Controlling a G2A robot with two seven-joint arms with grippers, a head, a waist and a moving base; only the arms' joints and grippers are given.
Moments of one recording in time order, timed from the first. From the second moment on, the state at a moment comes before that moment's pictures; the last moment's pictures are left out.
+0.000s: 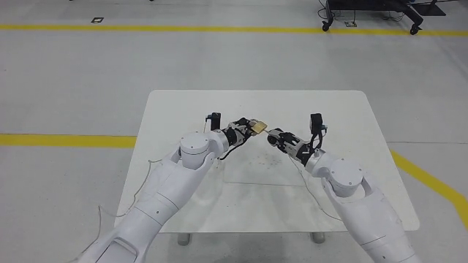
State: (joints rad) left arm 0.93 -1.43 -0.88 -1.13 -0.55 0.29 -0.35; right arm -1.41 -1.15 1.26 -1.60 0.24 0.11 0.46
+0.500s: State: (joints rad) left arm 0.94 -1.43 -0.89 -1.14 -0.54 0.29 -0.38; right arm -1.41 -1.15 1.25 -1.62 0.22 0.12 0.45
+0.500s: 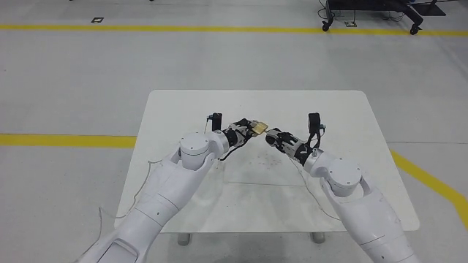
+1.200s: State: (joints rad) left arm 0.96 -1.44 -0.91 -1.15 -0.46 0.27 -0.36; right arm -1.39 -1.16 1.24 -1.60 0.24 0.12 0.44
